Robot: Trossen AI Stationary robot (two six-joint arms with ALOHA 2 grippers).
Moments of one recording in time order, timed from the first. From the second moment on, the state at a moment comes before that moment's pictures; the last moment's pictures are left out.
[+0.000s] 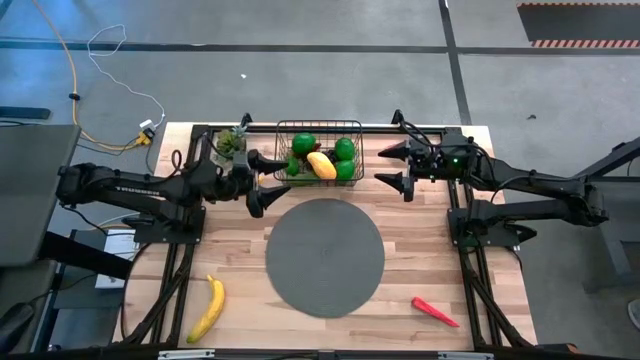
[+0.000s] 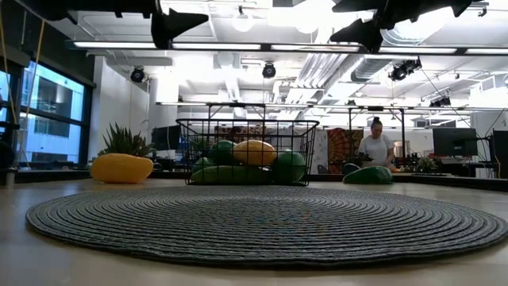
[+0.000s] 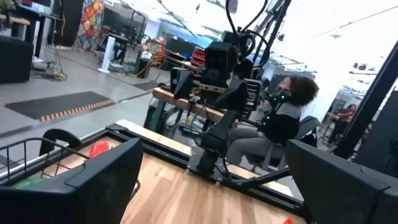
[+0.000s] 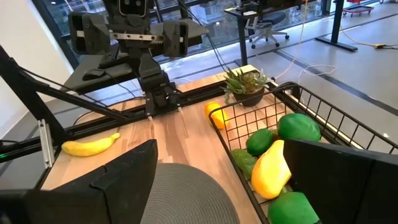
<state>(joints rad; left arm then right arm) 0.16 0.95 0.52 0.54 -0.15 -0.33 -0.29 0.85 0.73 -0.08 -0.13 0.18</state>
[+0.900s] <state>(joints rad) 0.16 0.95 0.52 0.54 -0.17 -0.26 -0.29 0.85 0.73 -0.08 -0.14 0.18</state>
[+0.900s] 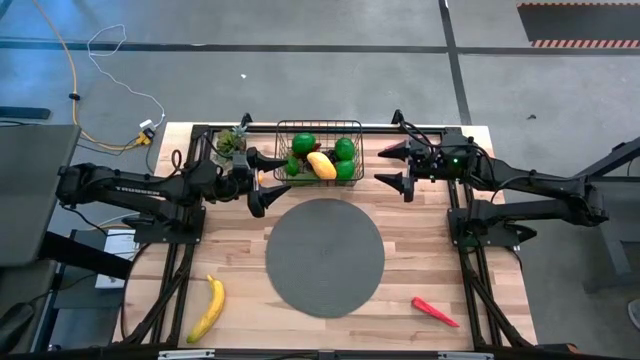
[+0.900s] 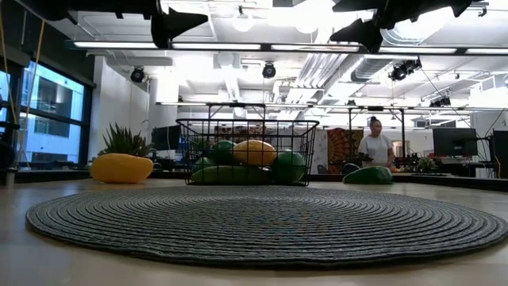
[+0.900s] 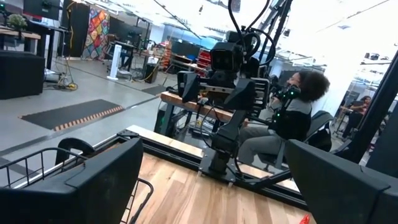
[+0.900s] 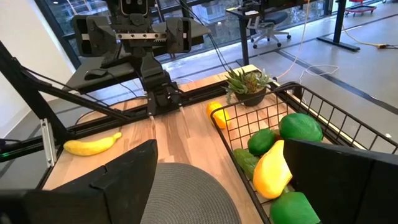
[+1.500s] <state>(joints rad) 0.16 0.95 0.52 0.54 -0.17 -0.26 -0.05 0.84 0.73 -0.29 -0.42 0.77</state>
